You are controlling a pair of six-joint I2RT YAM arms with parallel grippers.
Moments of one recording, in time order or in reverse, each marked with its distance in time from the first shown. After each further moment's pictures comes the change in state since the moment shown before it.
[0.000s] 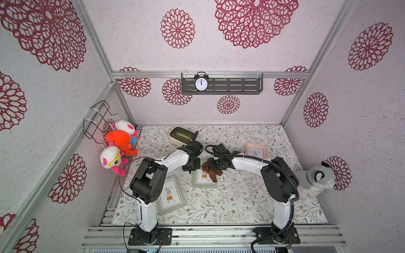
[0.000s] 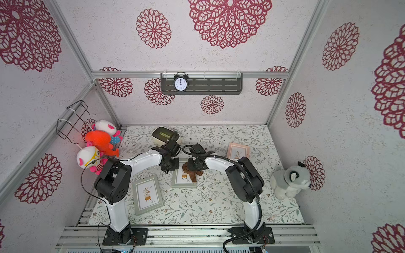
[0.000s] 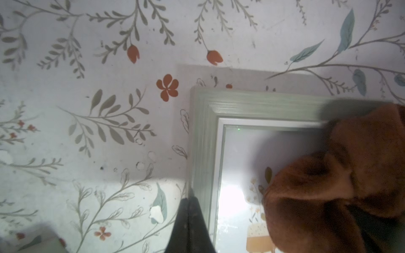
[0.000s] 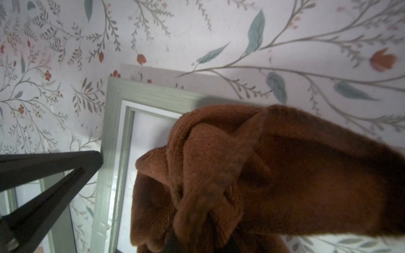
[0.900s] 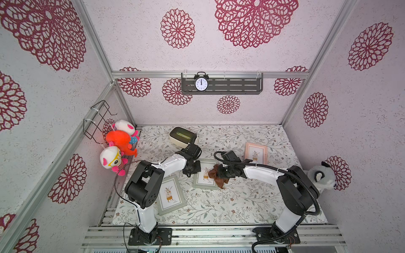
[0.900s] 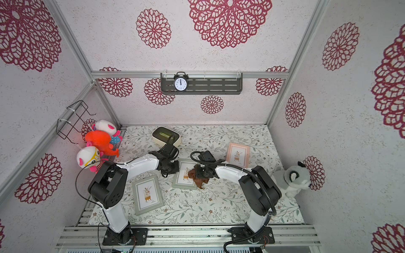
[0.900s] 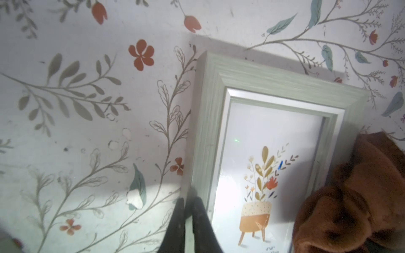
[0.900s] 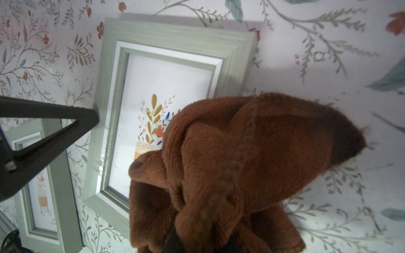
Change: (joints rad) left arm -0.002 -0.080 -0.124 0.102 0.099 -0.027; right arm -0.006 -0.221 -0.287 0.063 -0.043 0.017
